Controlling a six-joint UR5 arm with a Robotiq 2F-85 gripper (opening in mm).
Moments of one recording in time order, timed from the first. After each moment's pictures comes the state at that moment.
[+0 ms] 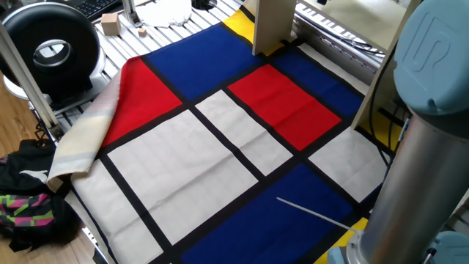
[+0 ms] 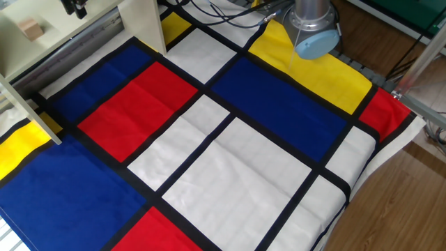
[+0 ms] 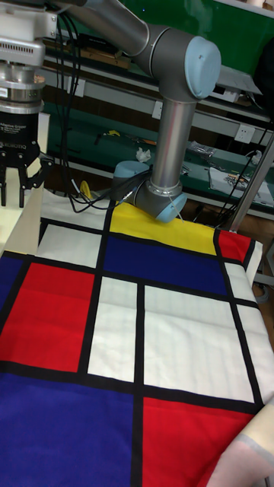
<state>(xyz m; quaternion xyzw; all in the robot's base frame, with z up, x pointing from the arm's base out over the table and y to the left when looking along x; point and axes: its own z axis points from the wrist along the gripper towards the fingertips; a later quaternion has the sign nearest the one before) 0.531 -0.237 0.272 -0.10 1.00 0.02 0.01</state>
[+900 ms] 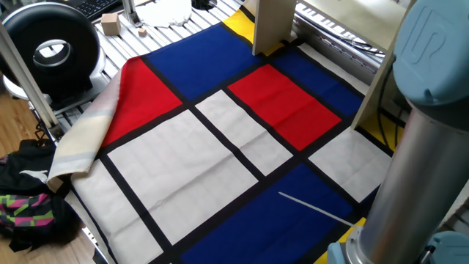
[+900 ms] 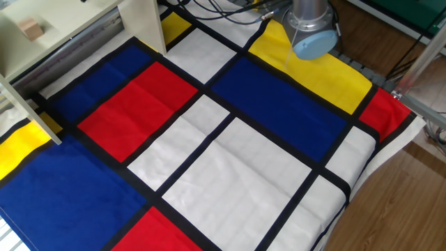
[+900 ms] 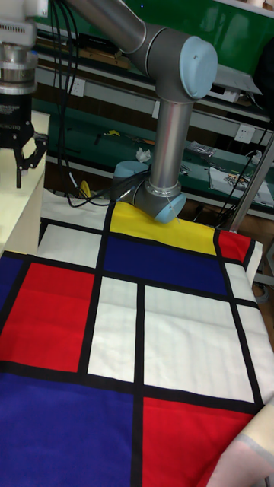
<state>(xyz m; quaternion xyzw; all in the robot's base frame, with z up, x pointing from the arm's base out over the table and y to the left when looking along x) 0.500 -0.253 0.299 -0.10 1.00 0.02 -0.01</state>
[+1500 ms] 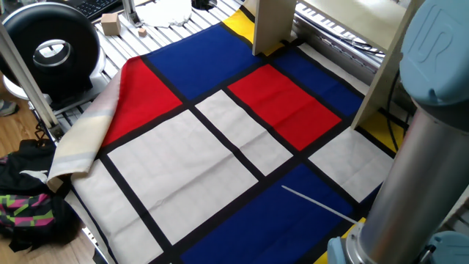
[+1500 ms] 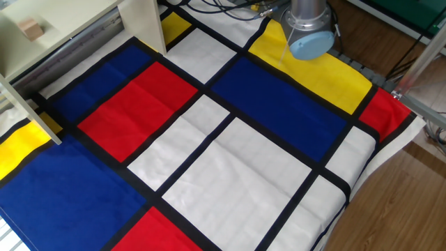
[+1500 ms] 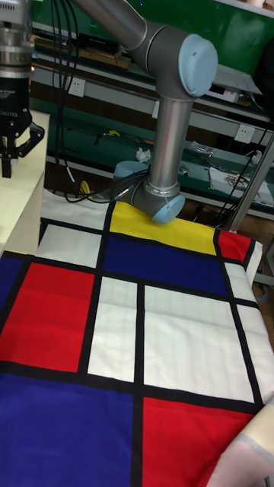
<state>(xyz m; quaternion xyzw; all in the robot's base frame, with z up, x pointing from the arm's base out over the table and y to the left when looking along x) 0.501 -0.258 0.307 -0.06 1.00 0.03 0.02</state>
